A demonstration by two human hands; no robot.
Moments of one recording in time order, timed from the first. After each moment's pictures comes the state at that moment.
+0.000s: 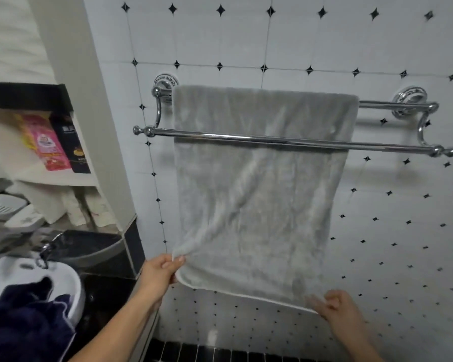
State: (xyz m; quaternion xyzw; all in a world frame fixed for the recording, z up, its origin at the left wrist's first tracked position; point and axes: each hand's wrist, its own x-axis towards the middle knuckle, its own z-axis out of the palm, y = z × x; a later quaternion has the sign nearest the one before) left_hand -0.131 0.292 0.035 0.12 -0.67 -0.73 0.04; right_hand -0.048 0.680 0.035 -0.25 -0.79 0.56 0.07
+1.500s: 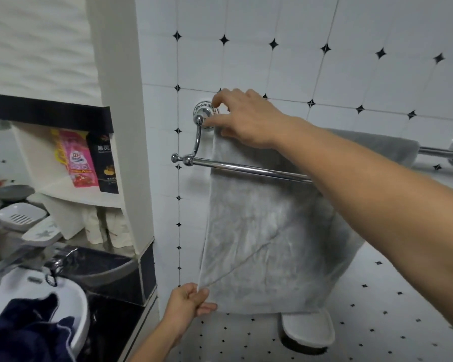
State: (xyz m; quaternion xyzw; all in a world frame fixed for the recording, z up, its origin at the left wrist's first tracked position) left_hand -0.164 0.292 0.026 0.11 -0.62 -0.78 -0.04; right_hand -0.280 0.438 0.415 0.42 -0.83 -0.18 0.33
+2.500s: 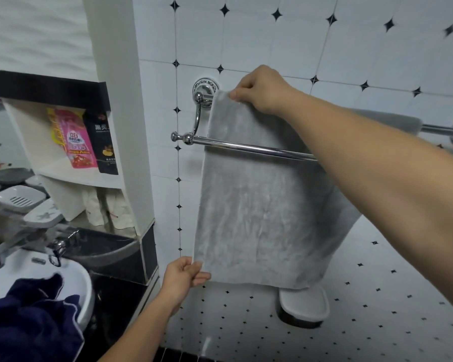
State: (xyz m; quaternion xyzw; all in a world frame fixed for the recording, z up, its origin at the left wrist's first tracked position) left_hand -0.166 0.281 0.033 0.11 -0.62 -0.78 -0.02; right_hand -0.294 0.451 0.421 0.25 -0.92 0.23 0.18
